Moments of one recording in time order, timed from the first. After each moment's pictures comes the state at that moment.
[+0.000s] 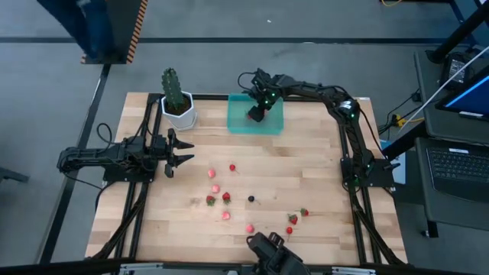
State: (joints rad) left arm 0.06 0.01 0.01 0.02 -0.07 -0.12; right arm -0.64 2.21 1.74 -0.72 -0.25 -0.03
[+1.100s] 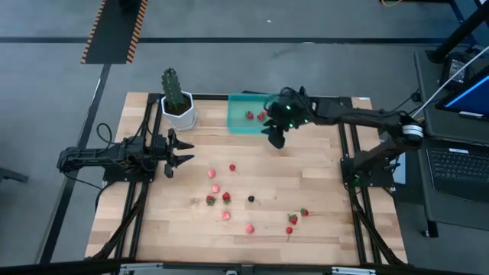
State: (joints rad) left arm 0.06 0.01 0.01 0.02 -0.06 -0.15; right arm -0.33 1.46 1.17 -0.45 -0.17 0.09
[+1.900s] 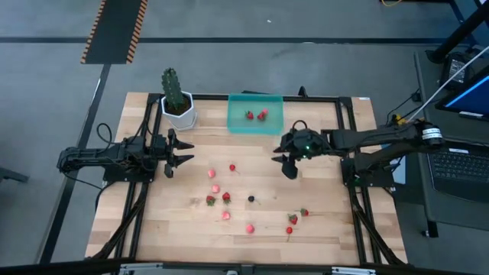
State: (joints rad) left arm 0.06 0.01 0.01 0.02 -0.06 -0.15; right arm 0.00 1.23 0.81 -0.27 0.06 0.27
